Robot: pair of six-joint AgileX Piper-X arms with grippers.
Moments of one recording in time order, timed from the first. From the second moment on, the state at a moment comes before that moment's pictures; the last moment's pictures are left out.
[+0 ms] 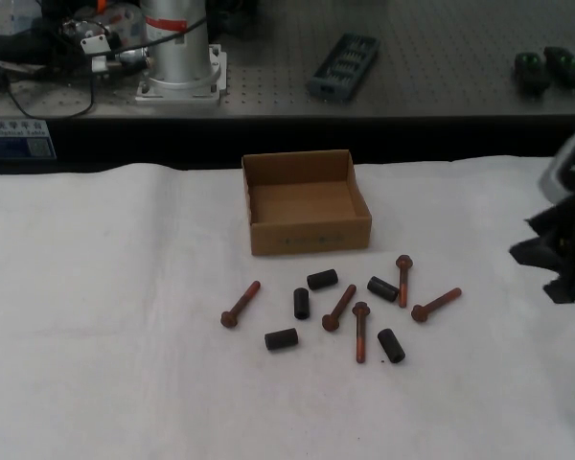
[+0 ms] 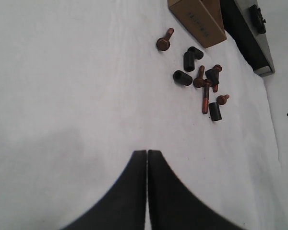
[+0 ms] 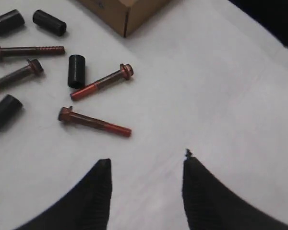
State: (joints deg) left arm -1.9 0.0 0.6 25.1 27.7 -45.0; right arm 8.7 87.4 -52.2 22.0 -21.3 -45.4
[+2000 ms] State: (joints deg) left arm -1.9 0.0 0.6 25.1 25.1 -42.6; right arm 23.4 105.7 -58.4 20.3 -6.5 -93.5
